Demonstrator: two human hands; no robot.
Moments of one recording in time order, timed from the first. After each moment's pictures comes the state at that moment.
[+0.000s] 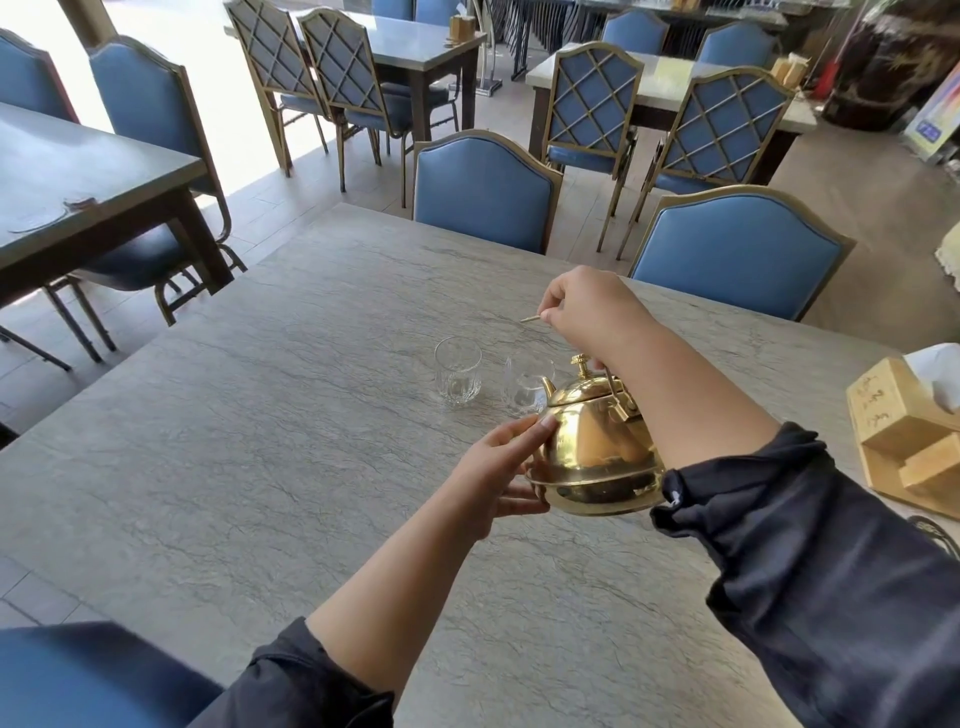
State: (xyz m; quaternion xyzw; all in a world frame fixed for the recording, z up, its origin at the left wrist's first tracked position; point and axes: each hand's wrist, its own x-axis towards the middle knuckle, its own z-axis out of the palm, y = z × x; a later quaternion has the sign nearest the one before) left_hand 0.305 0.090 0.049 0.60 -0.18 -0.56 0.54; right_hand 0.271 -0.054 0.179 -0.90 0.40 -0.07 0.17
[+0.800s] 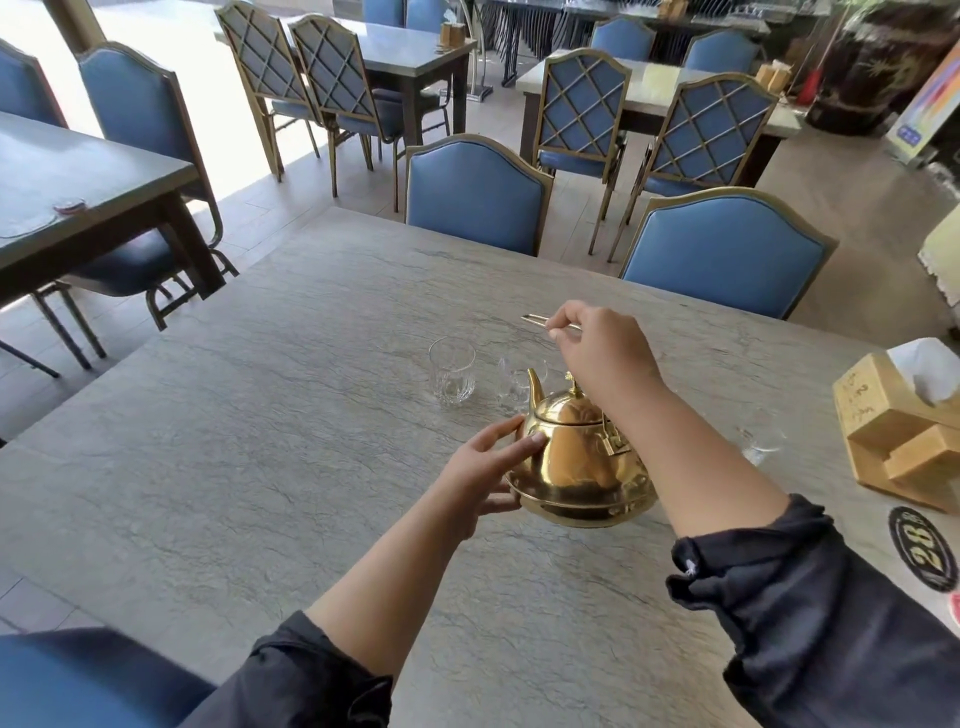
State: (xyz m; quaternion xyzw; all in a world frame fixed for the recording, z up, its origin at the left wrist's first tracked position) left_hand 0.310 0.095 0.040 0.61 -0.17 -0.55 0.55; right_hand 0.235 -0.039 0.142 -0.88 0.40 -0.20 0.18
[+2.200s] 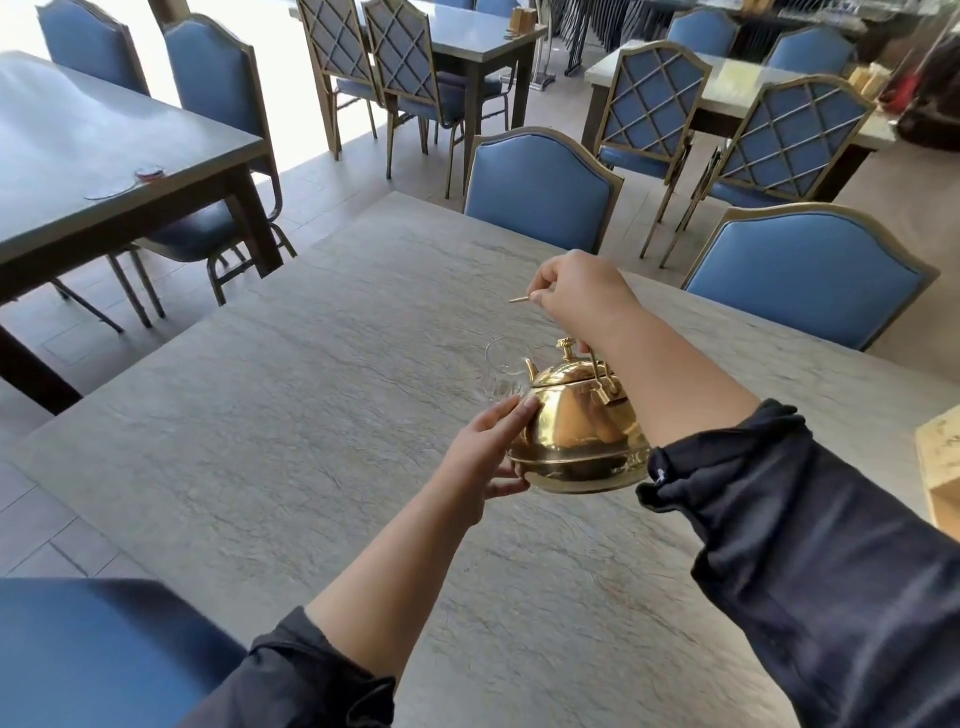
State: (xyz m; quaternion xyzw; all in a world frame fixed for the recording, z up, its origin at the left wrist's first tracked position) left_hand 0.355 0.114 0.053 0.63 -0.11 -0.49 0.59; right_hand 0.343 -0.035 0.174 -0.92 0.35 -0.09 0.17
